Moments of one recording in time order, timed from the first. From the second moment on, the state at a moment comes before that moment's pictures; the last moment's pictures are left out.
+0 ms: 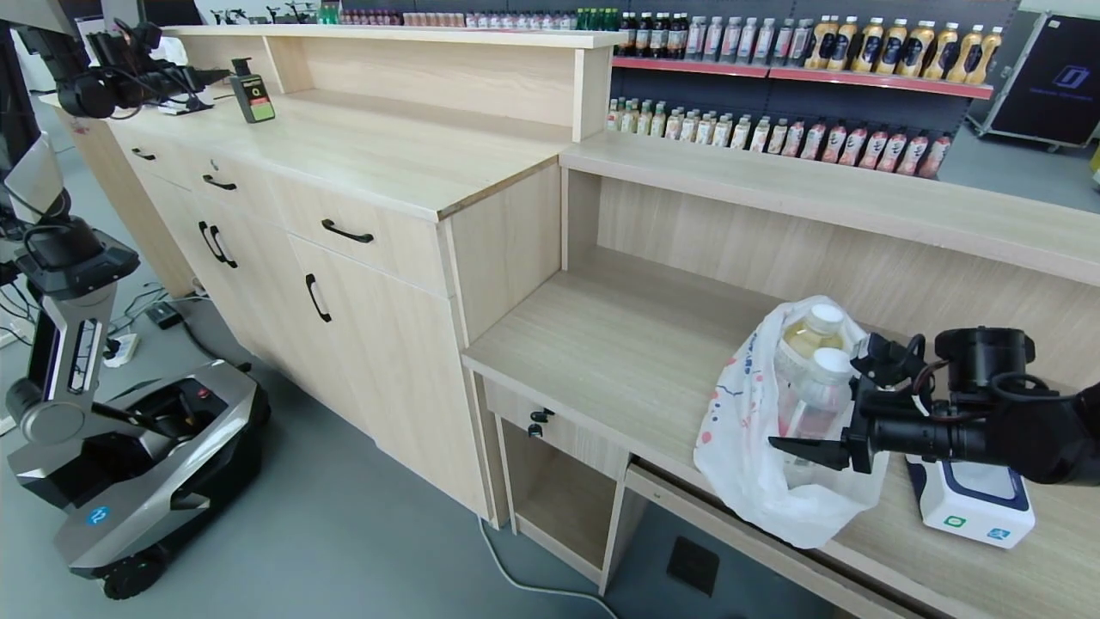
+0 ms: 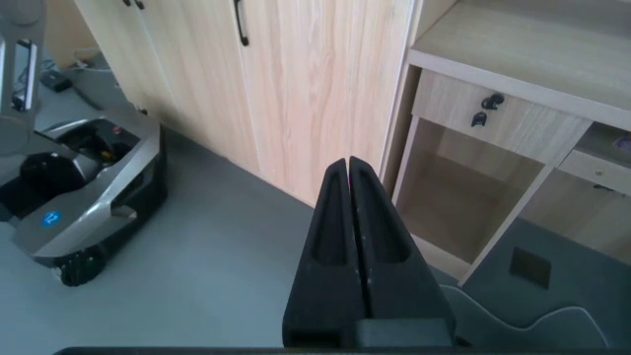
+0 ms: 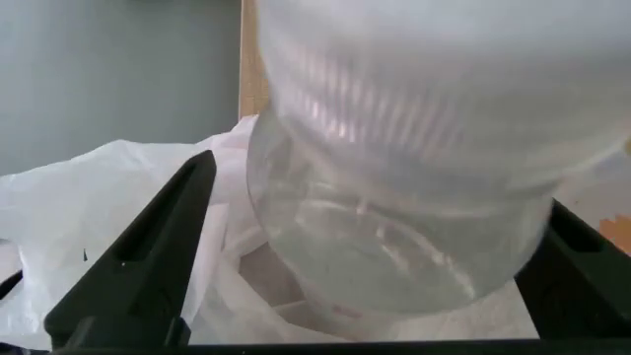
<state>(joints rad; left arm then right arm) 0.00 0.00 0.00 0.00 0.01 0.02 -0.12 1.99 -0.77 -0.61 0.90 -0.71</state>
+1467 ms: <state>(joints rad) 0.00 0.00 0.00 0.00 0.01 0.02 -0.28 1.35 -0.73 -0.45 0.63 -0.54</state>
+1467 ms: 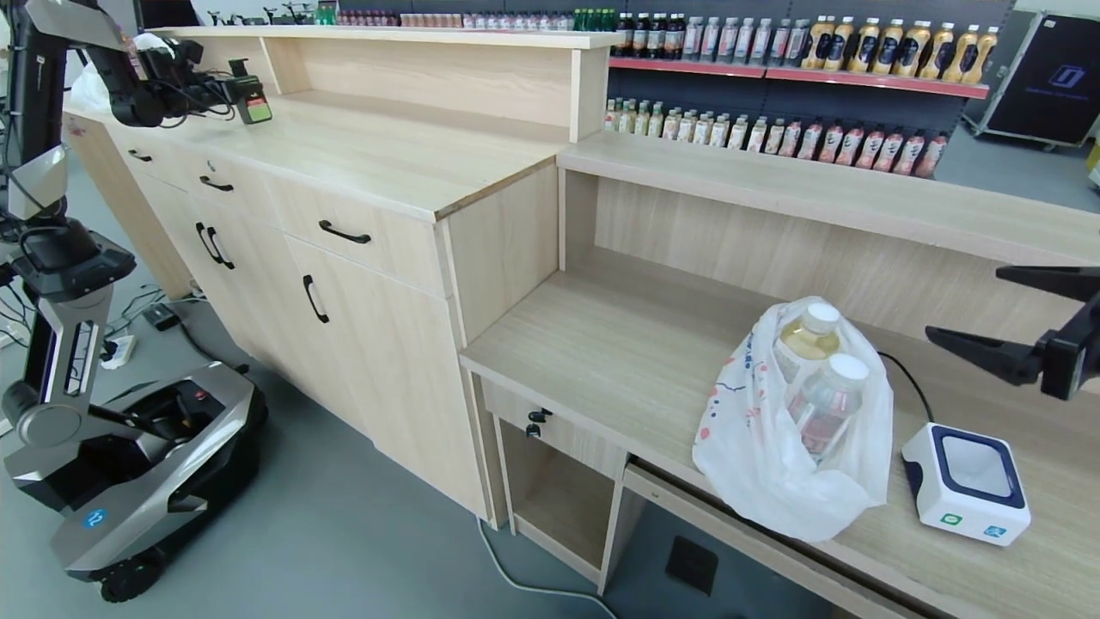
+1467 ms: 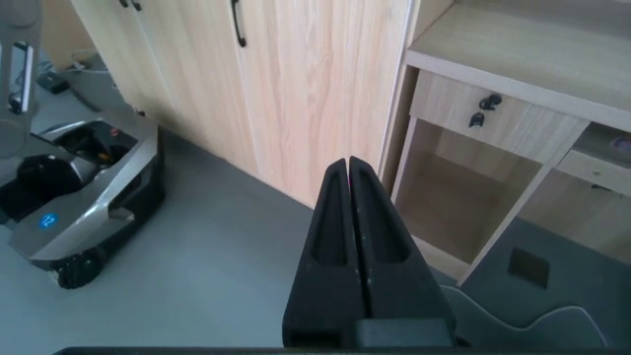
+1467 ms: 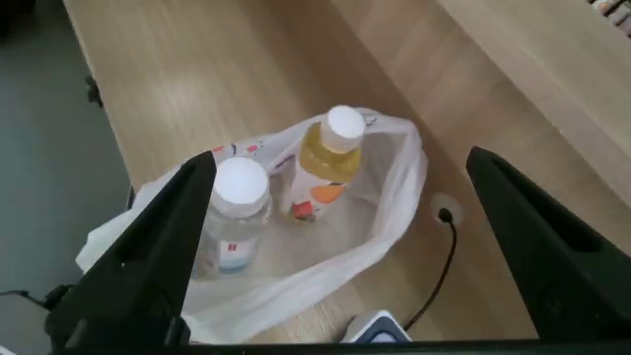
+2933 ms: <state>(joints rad) 0.00 0.00 0.00 0.00 0.01 0.02 -0.22 1.05 -0.38 -0.64 0.17 -0.21</state>
